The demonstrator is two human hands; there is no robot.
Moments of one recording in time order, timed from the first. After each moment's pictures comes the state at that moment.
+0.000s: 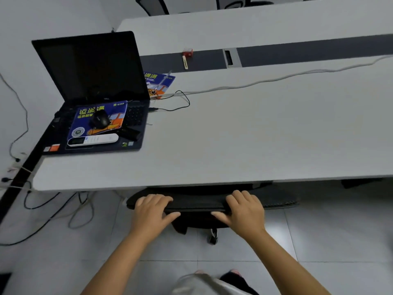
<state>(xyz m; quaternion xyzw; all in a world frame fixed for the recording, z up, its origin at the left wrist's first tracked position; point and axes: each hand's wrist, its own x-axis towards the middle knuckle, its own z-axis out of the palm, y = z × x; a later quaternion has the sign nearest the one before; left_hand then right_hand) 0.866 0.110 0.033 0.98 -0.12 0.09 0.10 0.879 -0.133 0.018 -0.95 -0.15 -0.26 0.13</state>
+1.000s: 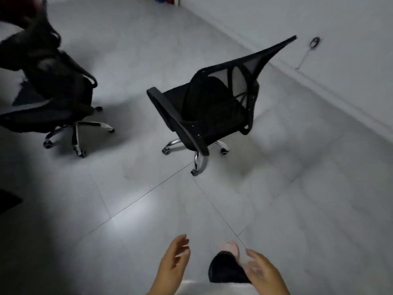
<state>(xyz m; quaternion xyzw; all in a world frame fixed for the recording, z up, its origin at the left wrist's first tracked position) 0.554 -0.089 -0.019 0.50 -0.58 -0.63 0.10 0.376 0.056 -0.007 -0.23 0.81 -0.32 0.44</state>
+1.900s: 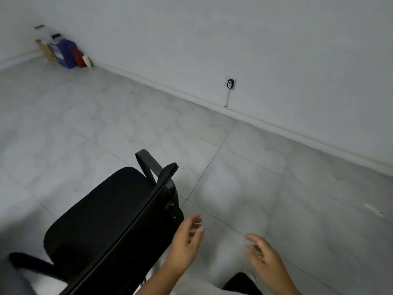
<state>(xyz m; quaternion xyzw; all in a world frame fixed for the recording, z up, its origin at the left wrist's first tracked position) -0.035 -0.313 0.035 0.27 -0.75 -0.61 0.07 -0.120 -0.120 0.014 -0.10 0.84 -0.46 0.28</state>
